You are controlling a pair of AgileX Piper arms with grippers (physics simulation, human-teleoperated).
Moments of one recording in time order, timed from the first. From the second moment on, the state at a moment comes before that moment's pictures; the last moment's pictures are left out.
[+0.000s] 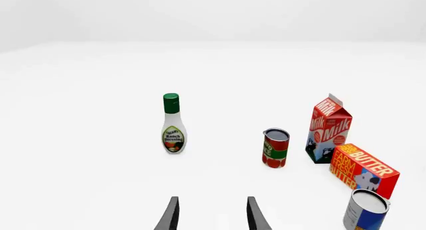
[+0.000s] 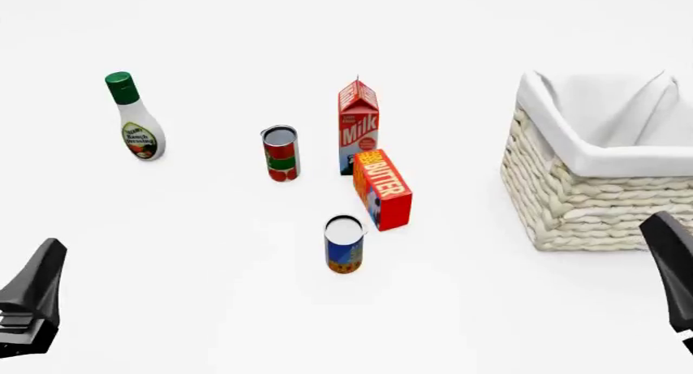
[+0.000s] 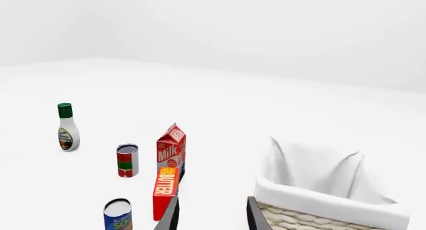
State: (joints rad) left arm 0.00 0.00 0.00 0.00 0.00; right arm 0.28 0.00 -0.21 0.10 -0.07
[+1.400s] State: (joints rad) left arm 0.00 0.00 0.00 0.00 0.00; right arm 0.67 0.69 -0.25 -0.52 -0.13
